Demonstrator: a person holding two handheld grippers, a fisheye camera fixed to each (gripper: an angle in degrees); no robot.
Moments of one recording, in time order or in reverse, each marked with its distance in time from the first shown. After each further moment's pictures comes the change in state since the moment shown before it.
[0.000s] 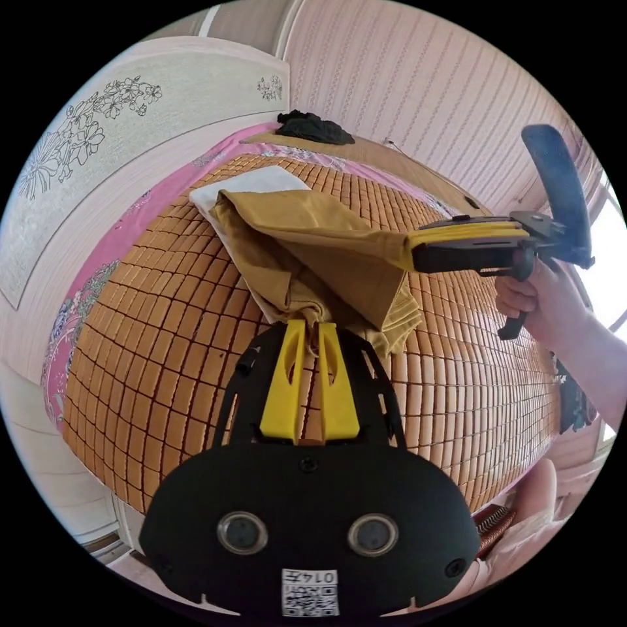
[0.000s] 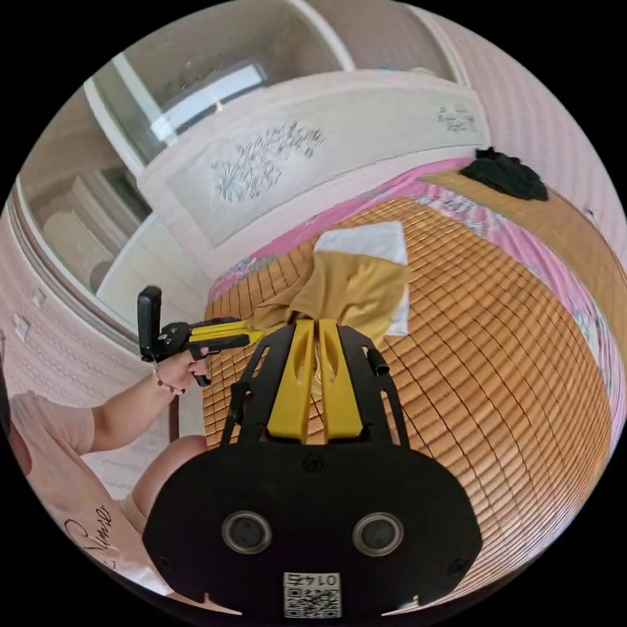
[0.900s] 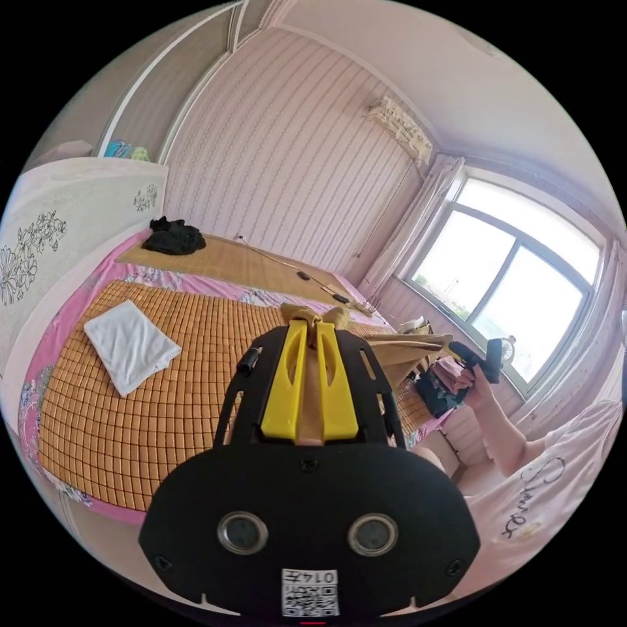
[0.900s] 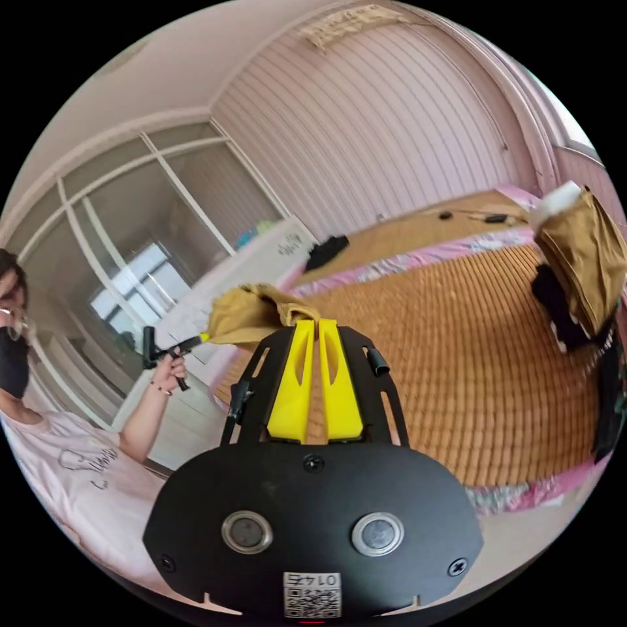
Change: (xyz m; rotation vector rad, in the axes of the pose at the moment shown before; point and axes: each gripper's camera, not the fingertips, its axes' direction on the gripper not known) left arm 0.250 0.024 -0.292 0.201 0.489 0.236; right arm -0.091 0.460 -0.488 0.604 0.282 0.548
